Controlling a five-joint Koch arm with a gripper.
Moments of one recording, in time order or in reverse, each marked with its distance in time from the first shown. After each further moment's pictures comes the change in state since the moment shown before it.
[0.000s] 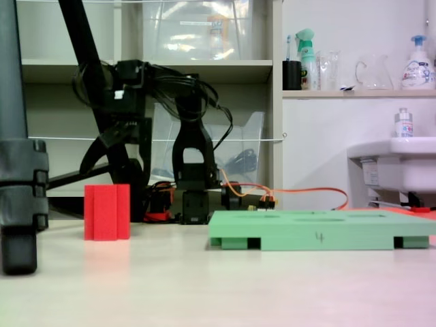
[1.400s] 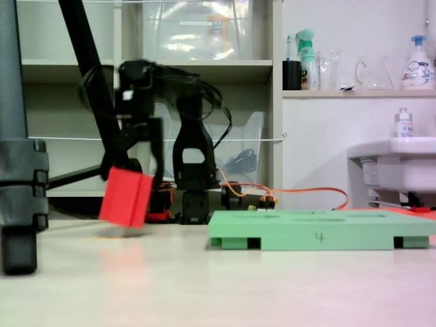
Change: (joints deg) arm -6.6 3.3 -1.3 9.8 9.8
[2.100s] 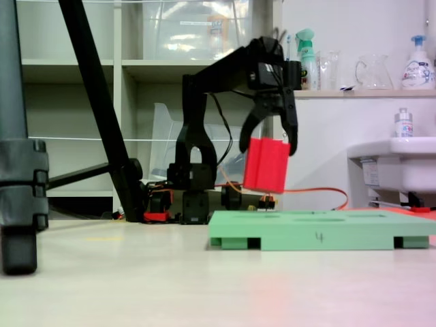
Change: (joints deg) arm -58.0 10.8 2.4 -0.6 54.1
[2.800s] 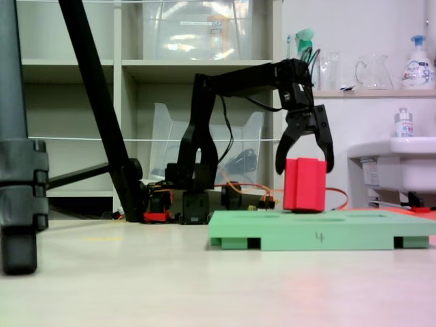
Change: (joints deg) arm -7.8 -8.3 0.0 -14.6 15.0
